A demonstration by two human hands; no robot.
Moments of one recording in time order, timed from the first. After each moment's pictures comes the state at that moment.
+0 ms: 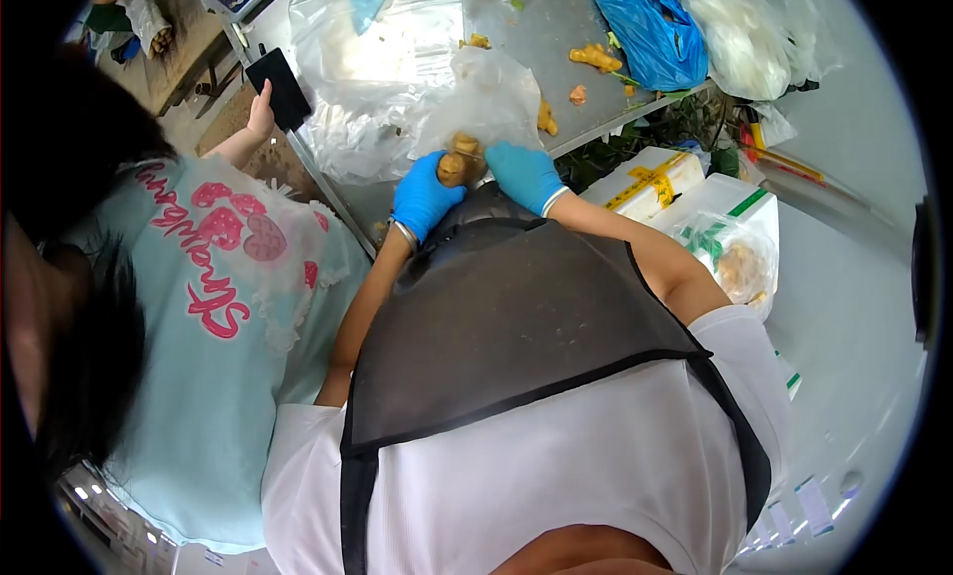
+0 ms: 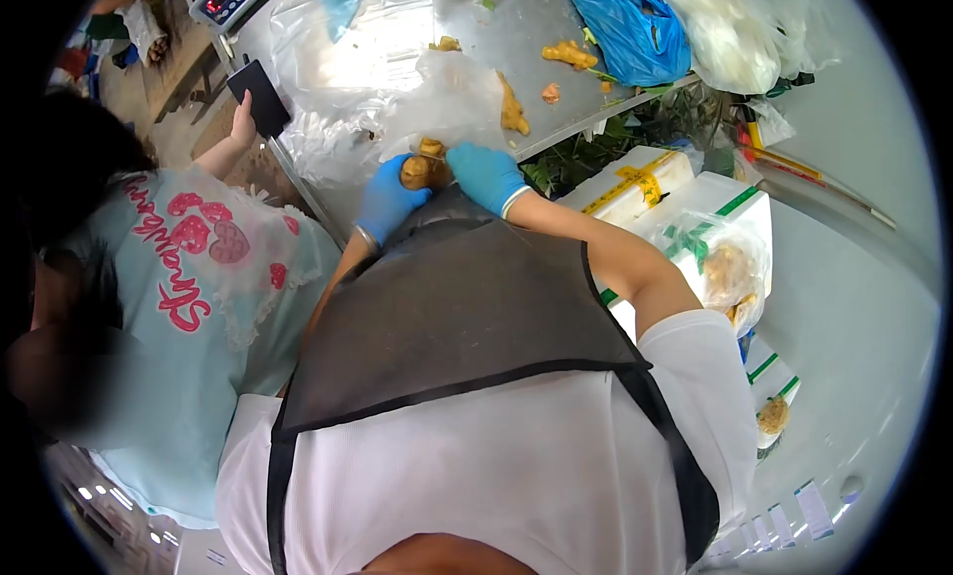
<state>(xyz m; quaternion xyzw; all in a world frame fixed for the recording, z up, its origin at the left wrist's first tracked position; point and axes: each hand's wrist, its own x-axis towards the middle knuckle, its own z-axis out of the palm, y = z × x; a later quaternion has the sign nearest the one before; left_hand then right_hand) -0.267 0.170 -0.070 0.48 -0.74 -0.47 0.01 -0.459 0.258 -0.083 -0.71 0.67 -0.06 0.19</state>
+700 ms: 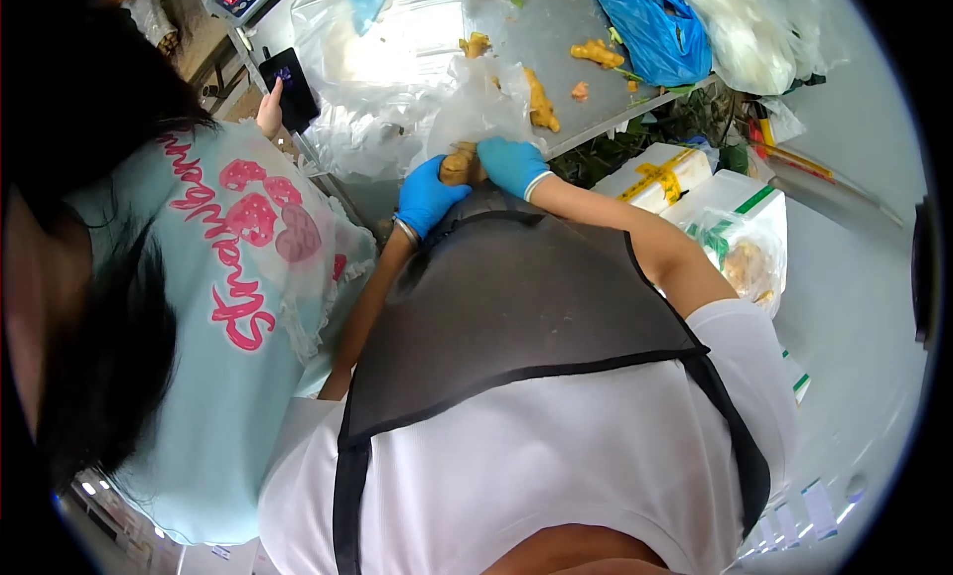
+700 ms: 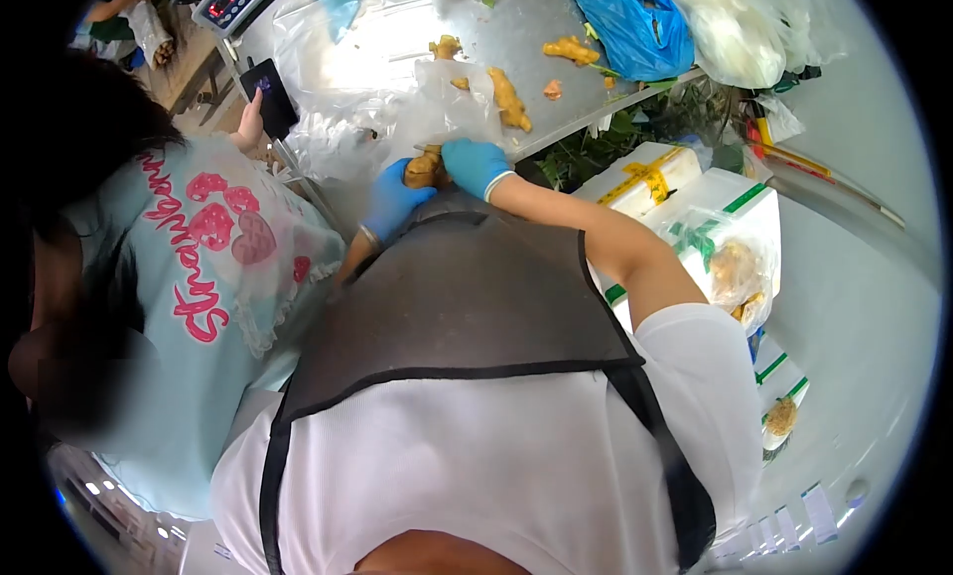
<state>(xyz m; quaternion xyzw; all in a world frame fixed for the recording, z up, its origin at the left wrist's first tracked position) -0.266 0.172 -0.086 0.46 -0.71 -0.53 0.03 -0.455 0.243 -0.108 -0.68 0.68 -0.05 0.25</state>
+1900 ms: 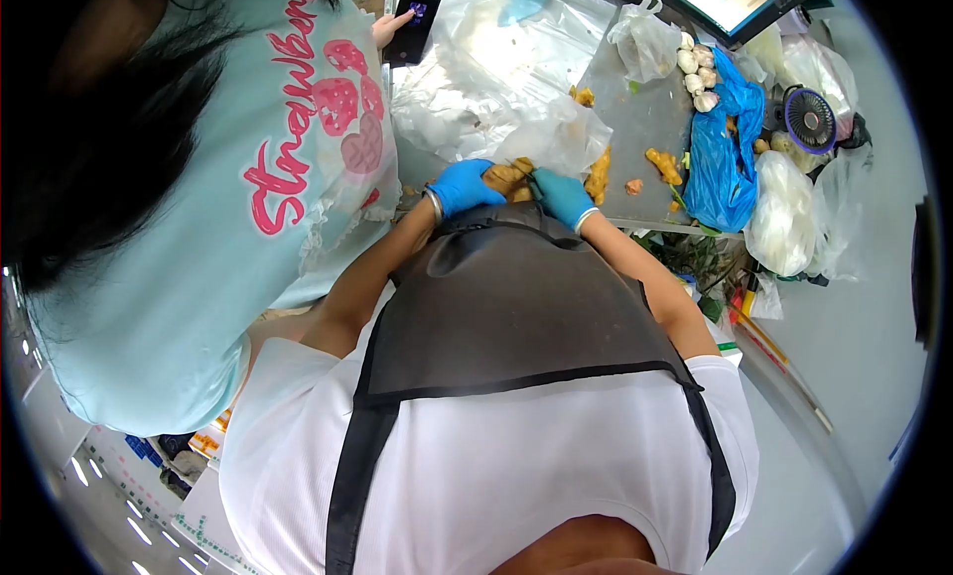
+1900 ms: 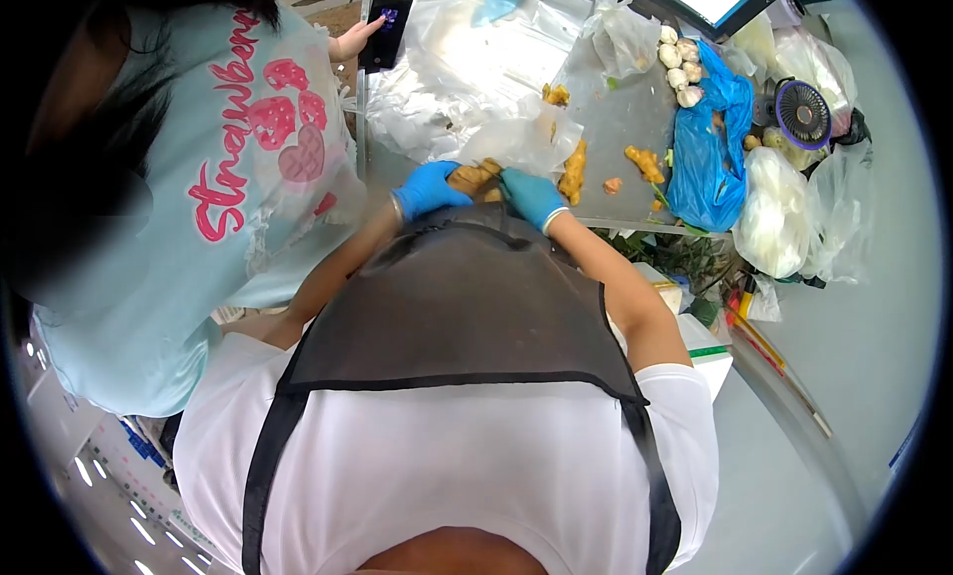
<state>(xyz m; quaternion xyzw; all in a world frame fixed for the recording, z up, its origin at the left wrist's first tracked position) -0.248 0.166 -0.100 0.51 -0.65 -0.56 0.01 -0.490 0.206 -0.142 -0.79 0.52 -0.02 0.32</state>
